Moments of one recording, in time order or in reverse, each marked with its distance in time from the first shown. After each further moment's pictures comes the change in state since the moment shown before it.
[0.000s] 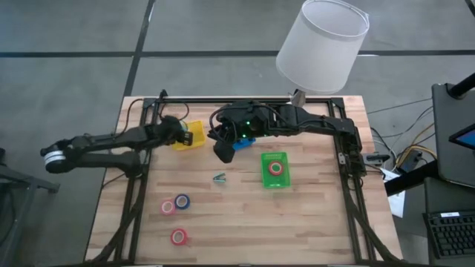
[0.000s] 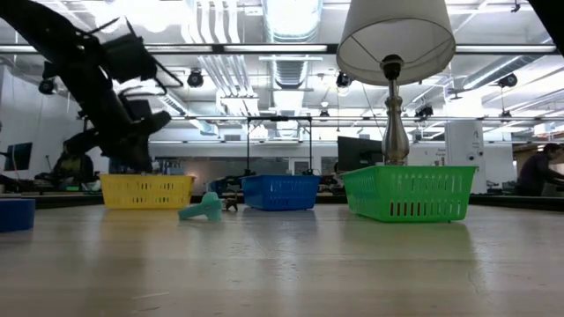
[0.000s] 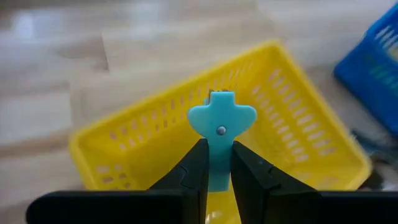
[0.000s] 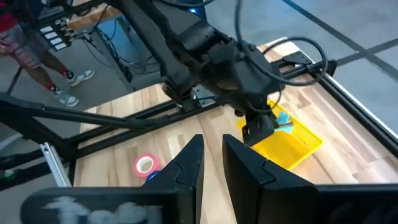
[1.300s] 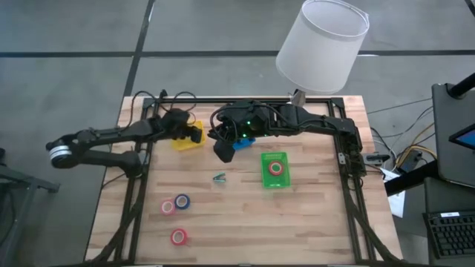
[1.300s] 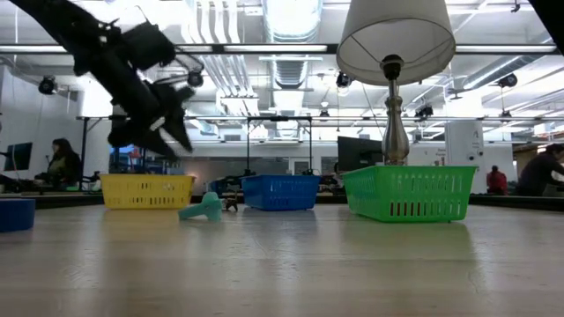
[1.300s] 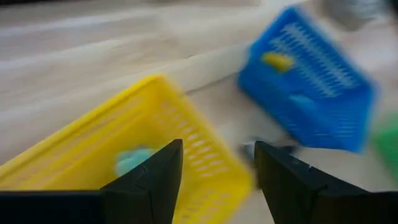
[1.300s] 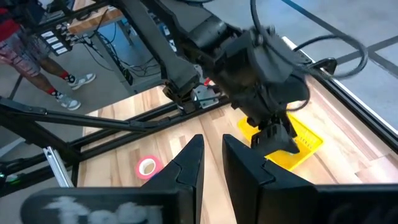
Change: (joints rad) left arm 0.012 0.108 0.130 0.130 0.240 0.100; right arm 0.000 -0.003 0.000 0.002 0.003 0.017
